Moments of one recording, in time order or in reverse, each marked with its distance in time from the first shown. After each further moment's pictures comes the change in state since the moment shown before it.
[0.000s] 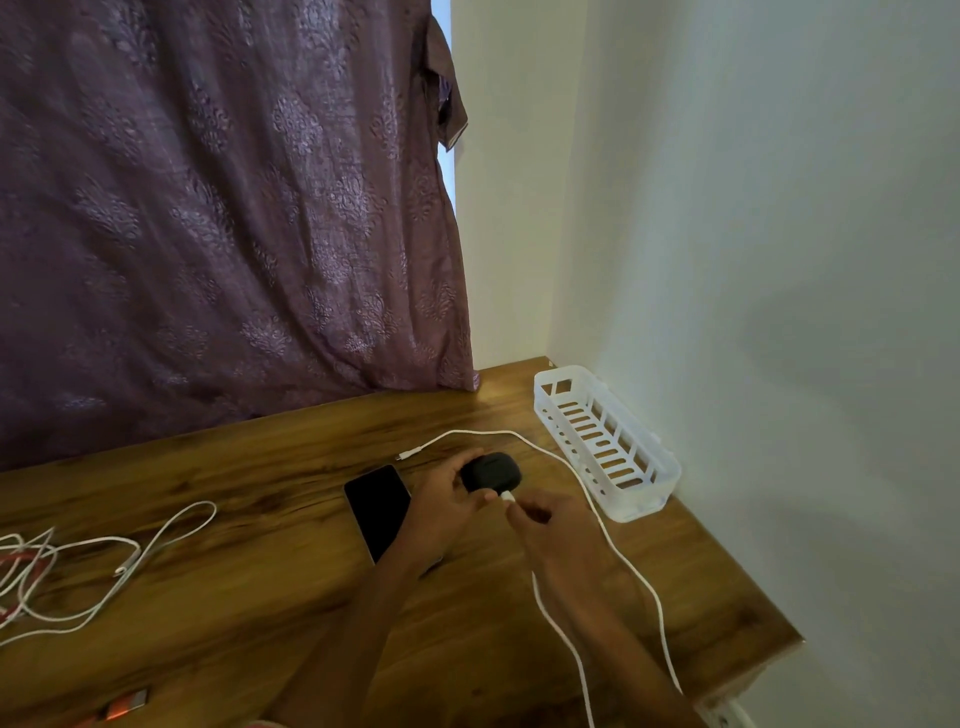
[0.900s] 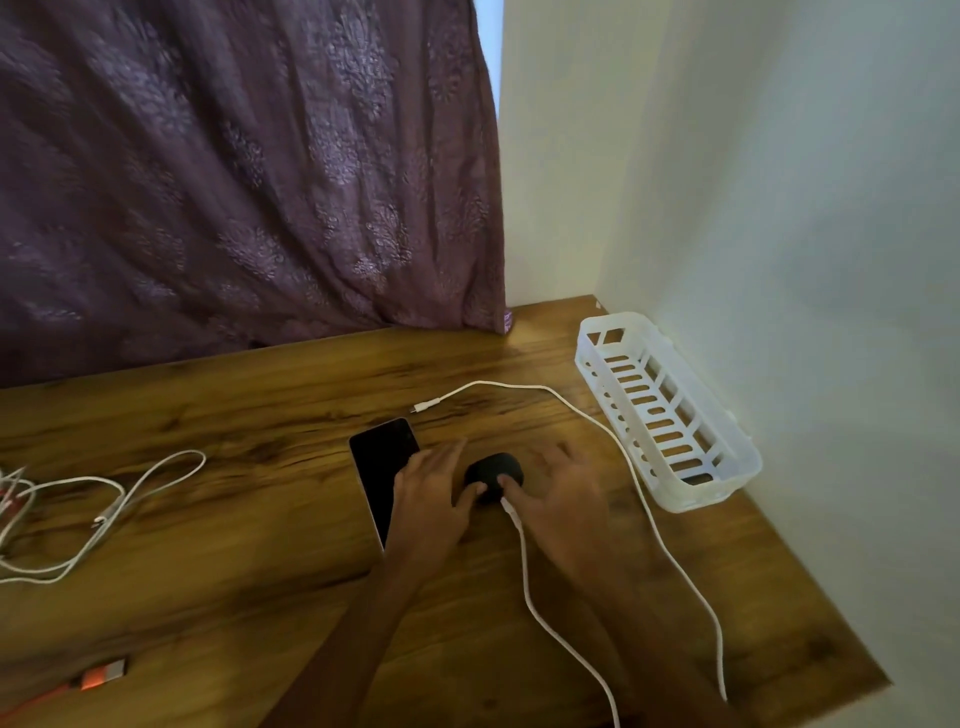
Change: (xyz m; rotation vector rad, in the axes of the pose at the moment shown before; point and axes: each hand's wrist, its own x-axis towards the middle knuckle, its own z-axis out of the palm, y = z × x) left_hand 0.020 -0.073 0.006 0.526 0.157 -0.019; right_hand 0.063 0.029 0.043 -0.319 -0.141 -0.206
